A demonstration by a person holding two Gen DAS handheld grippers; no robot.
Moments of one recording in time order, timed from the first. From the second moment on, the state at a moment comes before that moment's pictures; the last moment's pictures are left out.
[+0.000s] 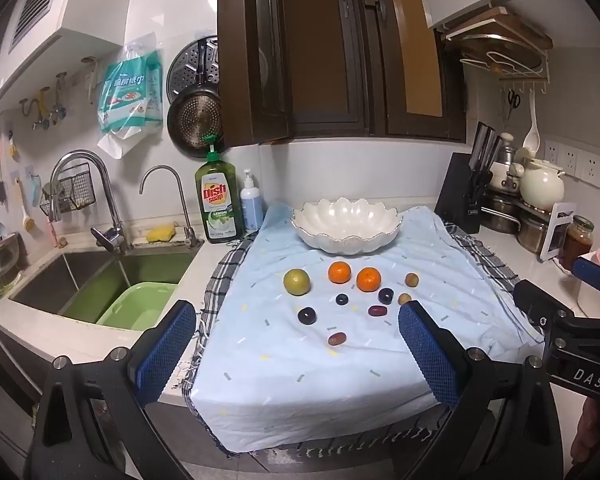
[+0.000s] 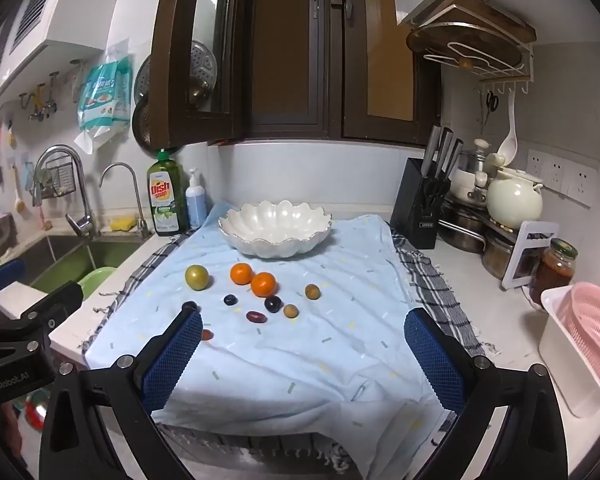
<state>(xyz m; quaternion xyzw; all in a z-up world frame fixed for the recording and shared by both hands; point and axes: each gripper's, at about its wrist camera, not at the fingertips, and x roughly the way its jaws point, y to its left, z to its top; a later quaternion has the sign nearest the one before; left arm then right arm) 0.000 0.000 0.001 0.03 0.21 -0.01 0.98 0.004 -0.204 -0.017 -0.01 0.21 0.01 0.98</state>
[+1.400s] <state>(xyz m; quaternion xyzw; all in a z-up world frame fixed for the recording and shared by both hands) -0.006 -0.012 0.006 0.04 0.20 -0.01 0.98 0.000 -0.208 -0.015 -0.01 0.20 0.00 0.98</state>
